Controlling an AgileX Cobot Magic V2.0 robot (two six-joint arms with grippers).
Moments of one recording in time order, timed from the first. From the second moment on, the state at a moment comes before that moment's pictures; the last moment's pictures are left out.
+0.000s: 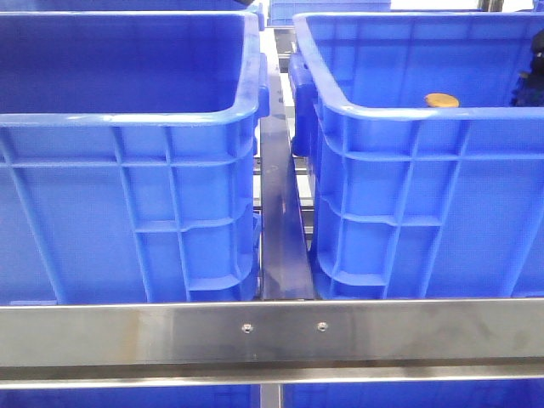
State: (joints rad) left arm -0.60 1.43 -1.28 -0.73 0.82 0.70; right arm -0.31 1.76 -1.13 1.78 0.51 -1.63
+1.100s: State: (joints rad) left arm -0.60 1.43 -1.28 -0.73 0.82 0.70; right arm -0.25 1.89 -1.18 1.81 0.42 -1.75
